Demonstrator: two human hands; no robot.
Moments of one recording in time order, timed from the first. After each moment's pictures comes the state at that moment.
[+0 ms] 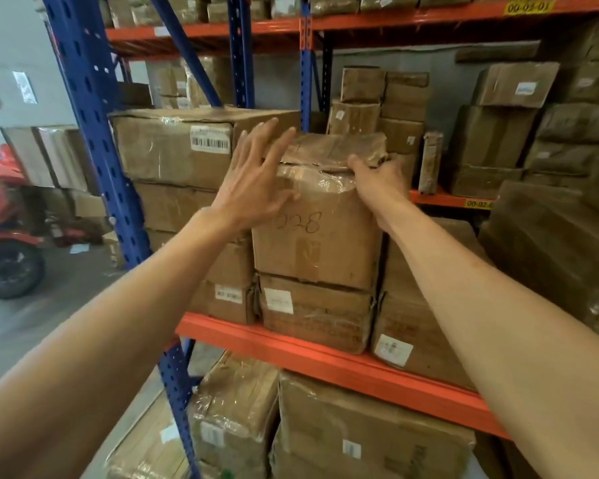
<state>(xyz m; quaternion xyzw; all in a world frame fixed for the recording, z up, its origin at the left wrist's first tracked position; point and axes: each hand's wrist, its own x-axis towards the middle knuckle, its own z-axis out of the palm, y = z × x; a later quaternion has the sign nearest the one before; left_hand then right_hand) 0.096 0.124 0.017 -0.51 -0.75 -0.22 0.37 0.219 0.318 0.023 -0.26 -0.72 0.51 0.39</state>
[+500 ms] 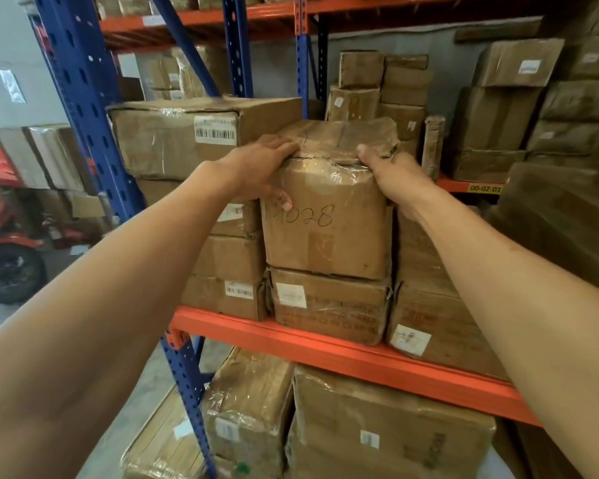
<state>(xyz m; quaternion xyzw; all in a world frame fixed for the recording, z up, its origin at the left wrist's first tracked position) 0.051 0.128 0.055 -0.55 -0.81 0.00 0.20 0.221 0.334 0.016 -0.23 -0.78 0.47 0.34</state>
